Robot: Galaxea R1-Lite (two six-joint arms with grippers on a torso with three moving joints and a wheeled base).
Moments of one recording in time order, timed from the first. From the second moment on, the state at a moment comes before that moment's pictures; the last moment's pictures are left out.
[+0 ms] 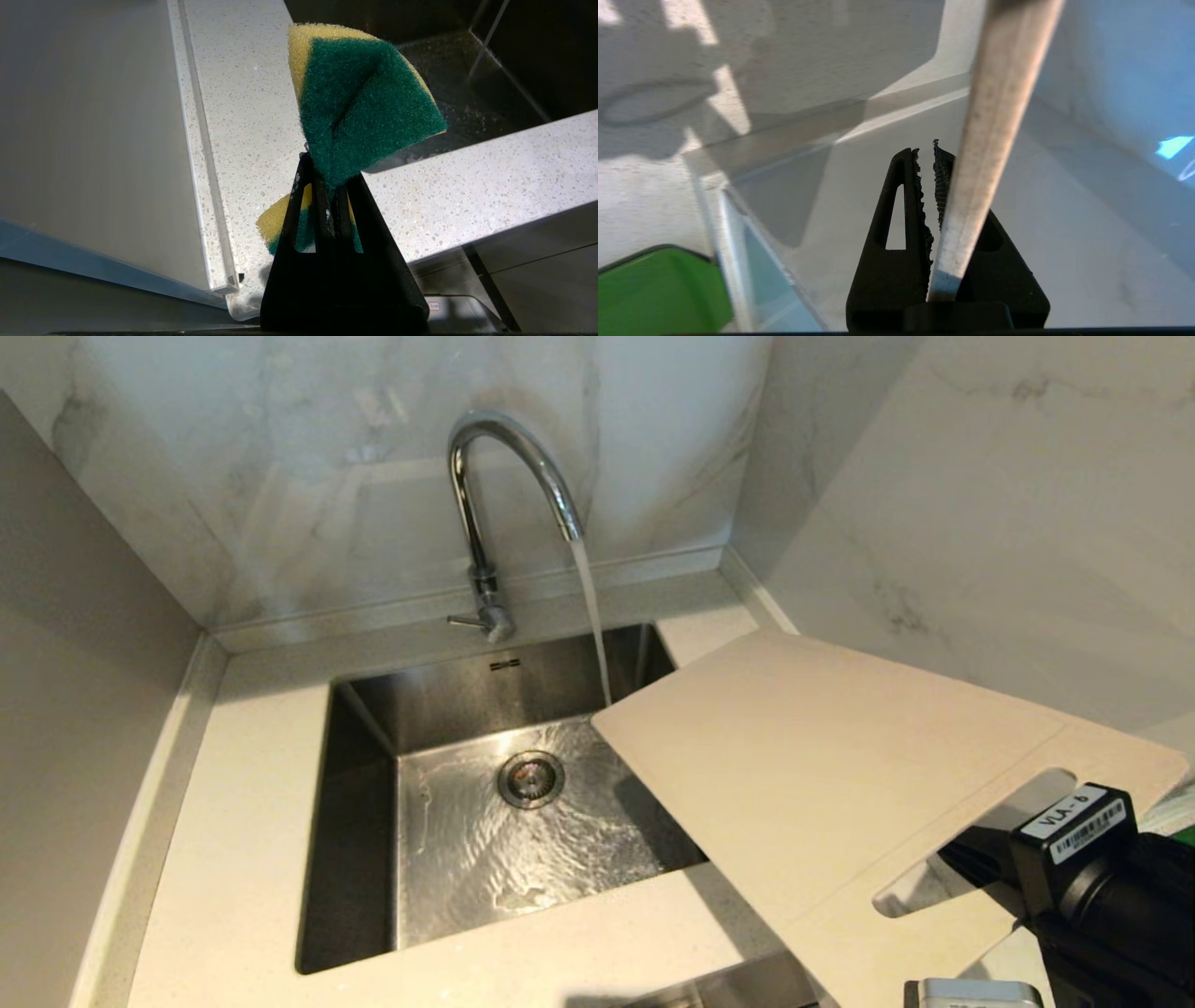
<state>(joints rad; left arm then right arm) 0.00 0.00 0.00 0.00 0.00 -0.01 0.60 1.03 -0.66 0.03 -0.38 -1.76</state>
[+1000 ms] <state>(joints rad) 0.00 0.00 0.00 0.00 0.00 -0.01 0.60 1.12 -0.81 0.12 -0.03 -2.00</state>
